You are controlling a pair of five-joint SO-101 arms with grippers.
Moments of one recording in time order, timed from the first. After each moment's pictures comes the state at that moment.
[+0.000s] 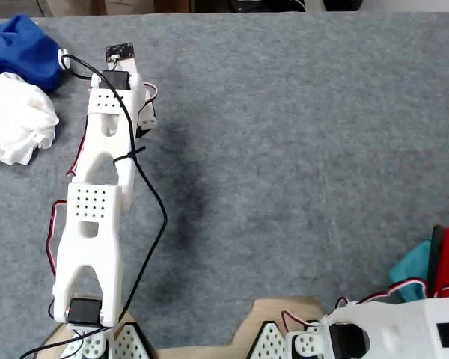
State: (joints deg) left arm 0.0 63.2 -69.6 90.6 6.8; right arm 82.8 12.5 -46.0 101.3 -8.1
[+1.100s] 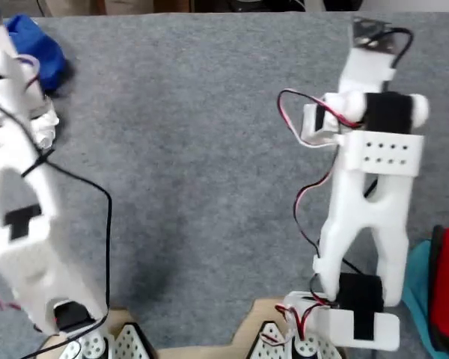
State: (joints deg) left arm -24.8 18.3 -43.9 100.3 -7.6; right arm 0.2 -9.0 -13.9 100.9 -14.3
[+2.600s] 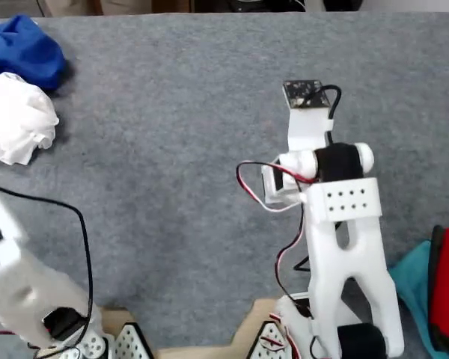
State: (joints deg) left arm -43.2 21.4 -31.2 77.3 -11.8; right arm -10.5 -27.9 18.9 94.0 -12.5
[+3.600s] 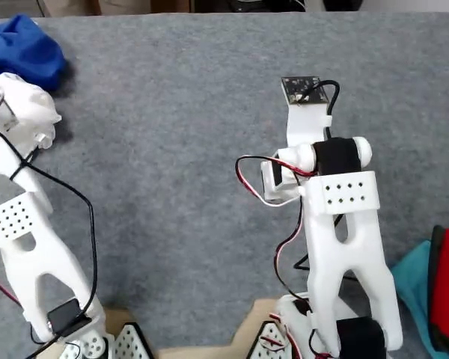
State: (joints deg) left arm -33.5 65.0 -92.0 97.2 -4.0; right arm -10.5 -26.2 18.2 94.0 -12.5
